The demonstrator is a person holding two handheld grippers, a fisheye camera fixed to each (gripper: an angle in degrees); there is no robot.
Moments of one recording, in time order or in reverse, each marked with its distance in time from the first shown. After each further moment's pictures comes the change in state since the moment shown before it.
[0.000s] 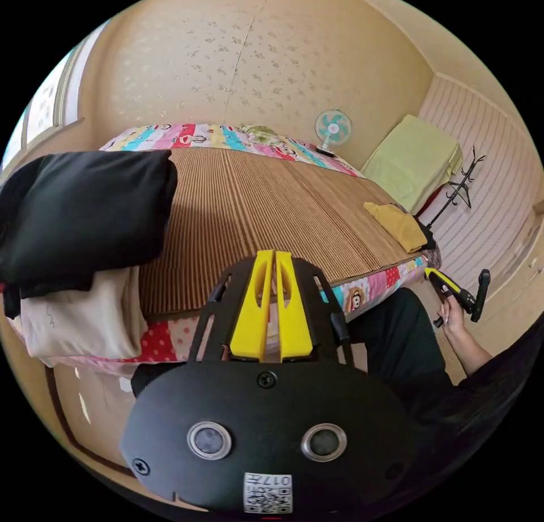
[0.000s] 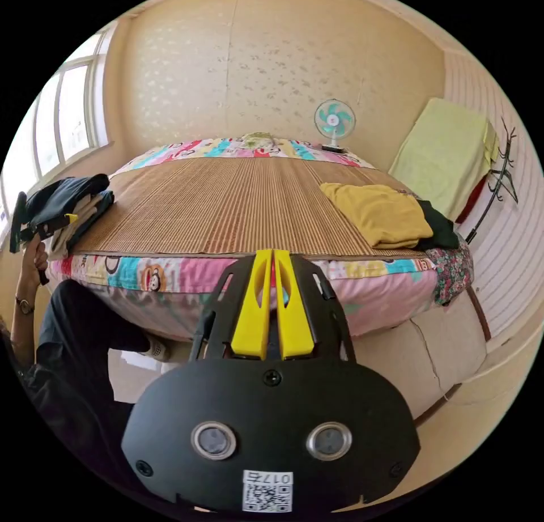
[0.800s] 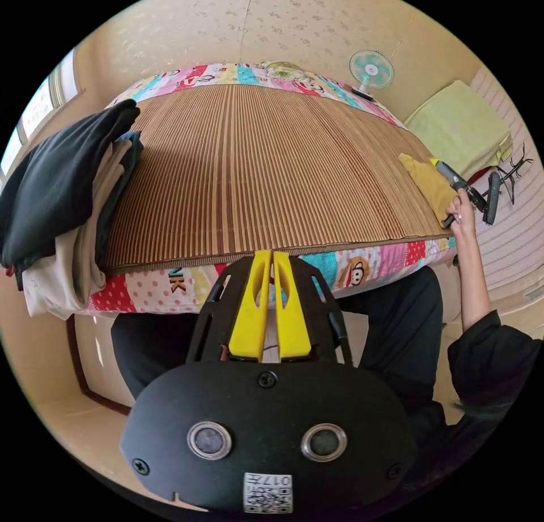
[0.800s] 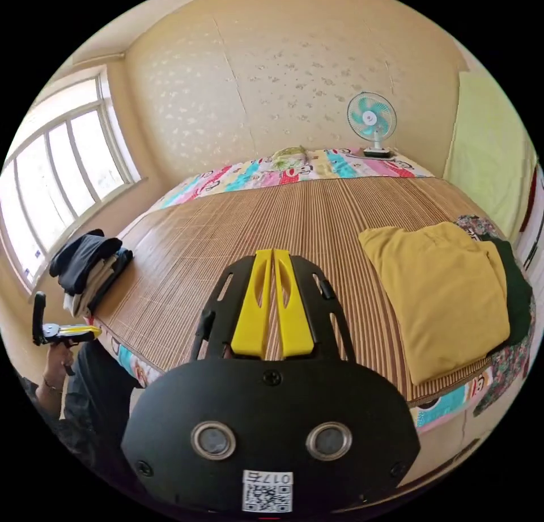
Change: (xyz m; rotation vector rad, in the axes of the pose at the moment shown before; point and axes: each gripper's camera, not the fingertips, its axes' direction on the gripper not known) left arm 0.059 0.023 0.083 -0.325 -0.179 -0.095; right arm -0.015 -0.177 0.093 -0.018 -0.192 -0.064
